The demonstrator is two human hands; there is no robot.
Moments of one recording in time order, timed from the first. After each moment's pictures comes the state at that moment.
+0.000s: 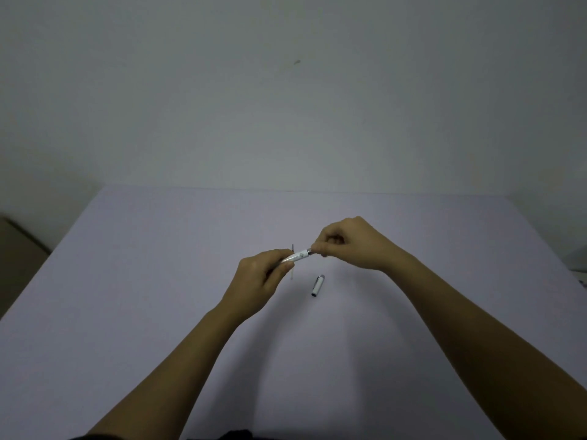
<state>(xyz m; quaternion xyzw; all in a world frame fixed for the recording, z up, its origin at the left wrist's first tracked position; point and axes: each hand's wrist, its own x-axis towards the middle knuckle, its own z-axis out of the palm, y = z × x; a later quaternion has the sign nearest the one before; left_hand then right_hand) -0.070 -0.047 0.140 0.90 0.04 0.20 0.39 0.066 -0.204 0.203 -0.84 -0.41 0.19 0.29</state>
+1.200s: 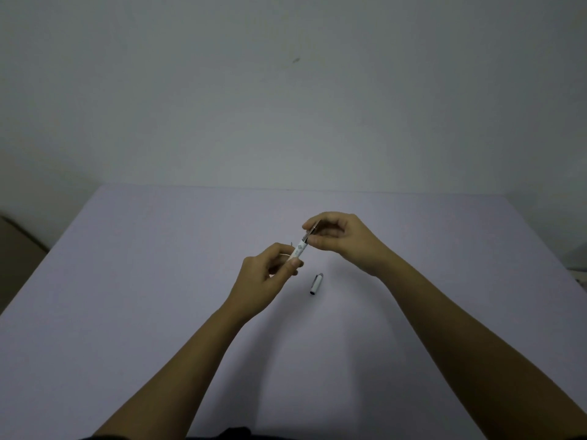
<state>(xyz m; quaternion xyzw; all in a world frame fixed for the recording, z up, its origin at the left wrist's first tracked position) -0.072 -0.061 0.146 0.82 0.08 0.16 0.54 0.054 -0.201 0.201 -0.71 -0.34 0.28 0.55</state>
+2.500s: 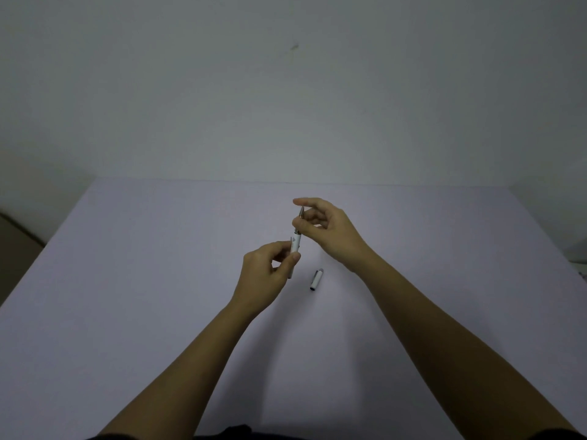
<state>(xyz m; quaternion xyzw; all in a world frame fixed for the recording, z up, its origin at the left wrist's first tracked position) -0.057 -0.063 0.134 0.84 0.13 0.20 0.50 0.051 -0.172 0.186 -0.74 -0.30 0.23 0.55</state>
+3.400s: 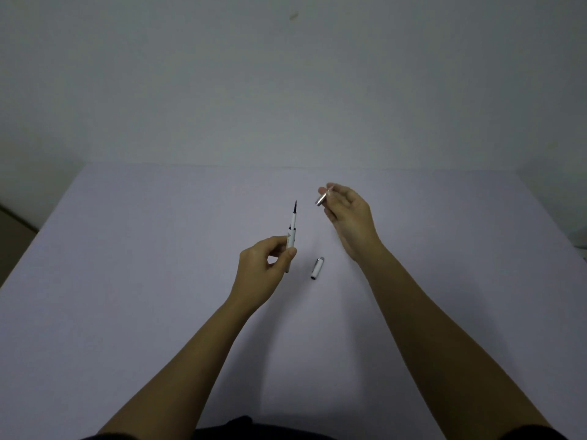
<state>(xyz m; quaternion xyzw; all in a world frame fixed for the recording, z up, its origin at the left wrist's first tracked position) -0.040 -0.052 0.087 0.82 0.21 0.13 0.51 0.107 -0.159 0.101 -0.66 -0.04 0.23 0.72</state>
